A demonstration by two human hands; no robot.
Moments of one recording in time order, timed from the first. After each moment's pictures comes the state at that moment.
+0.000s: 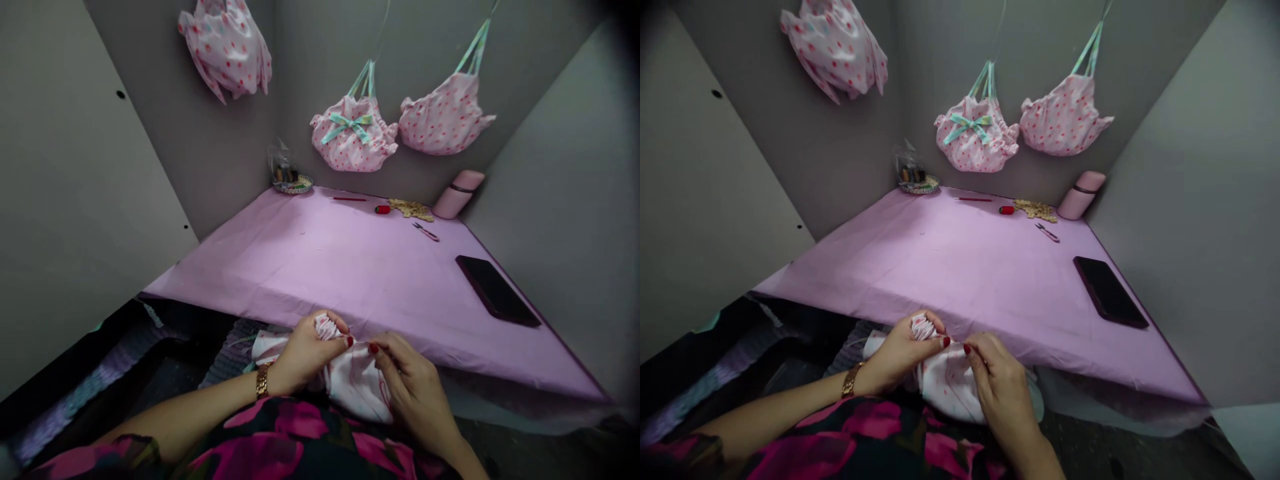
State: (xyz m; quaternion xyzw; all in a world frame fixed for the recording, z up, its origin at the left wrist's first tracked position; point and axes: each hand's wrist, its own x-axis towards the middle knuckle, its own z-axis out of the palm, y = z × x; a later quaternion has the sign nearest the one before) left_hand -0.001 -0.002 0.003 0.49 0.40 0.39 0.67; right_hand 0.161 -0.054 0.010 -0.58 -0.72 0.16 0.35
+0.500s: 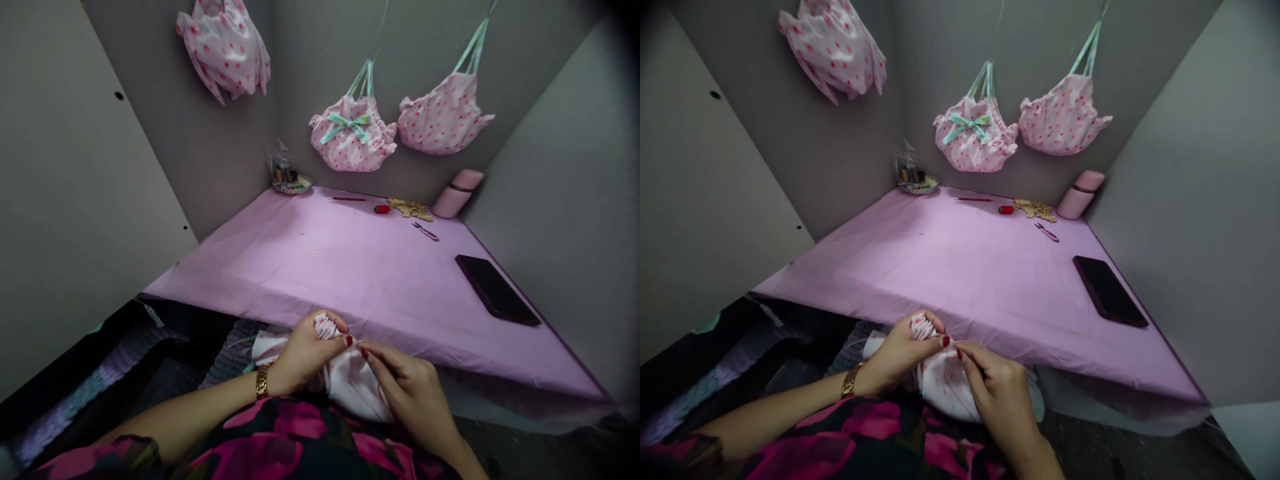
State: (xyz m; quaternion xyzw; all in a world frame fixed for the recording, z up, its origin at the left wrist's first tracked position) left_hand 0.000 -0.003 0.003 0.47 0.40 0.39 0.68; right_hand 0.161 -0.056 0.006 -0.58 -0.72 0.20 0.33
